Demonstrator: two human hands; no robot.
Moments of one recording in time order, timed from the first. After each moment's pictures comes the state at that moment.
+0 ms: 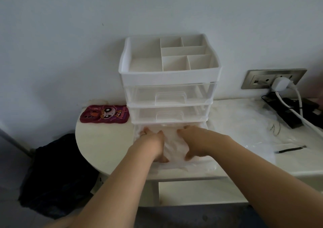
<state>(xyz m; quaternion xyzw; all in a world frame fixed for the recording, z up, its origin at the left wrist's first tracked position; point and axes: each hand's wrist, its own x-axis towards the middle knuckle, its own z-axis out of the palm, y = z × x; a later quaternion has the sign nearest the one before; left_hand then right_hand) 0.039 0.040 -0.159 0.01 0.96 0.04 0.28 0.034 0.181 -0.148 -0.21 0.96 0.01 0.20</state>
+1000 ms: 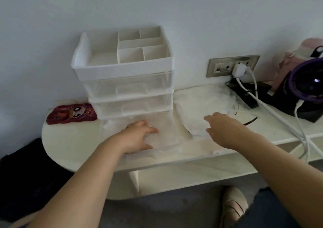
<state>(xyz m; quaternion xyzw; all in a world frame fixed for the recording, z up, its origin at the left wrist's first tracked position) 0.043 0.060 -0.170 0.17 0.95 0.15 0.21 0.069 0.320 -0.163 -0.01 1.00 -0.01 0.09</state>
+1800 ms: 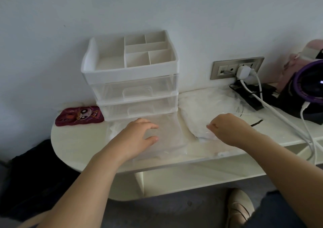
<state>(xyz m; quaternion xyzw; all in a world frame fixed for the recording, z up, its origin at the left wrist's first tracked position) 0.070 0.050 -0.149 0.17 0.96 0.23 0.08 0.066 0.321 -0.156 0.02 0.99 -0.09 0.06</state>
